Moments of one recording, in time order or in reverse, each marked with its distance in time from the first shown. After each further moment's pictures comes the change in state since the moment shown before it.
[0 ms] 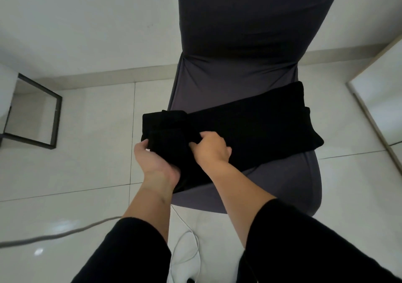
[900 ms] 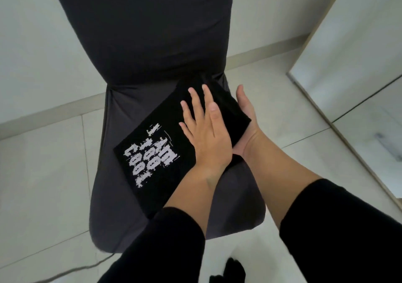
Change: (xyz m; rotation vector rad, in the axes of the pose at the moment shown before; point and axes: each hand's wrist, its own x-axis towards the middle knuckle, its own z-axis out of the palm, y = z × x) left_hand -0.038 -0.156 0.157 1.288 -0.544 0.812; right_hand 0.030 0.100 -0.190 1.688 -0.375 0.086
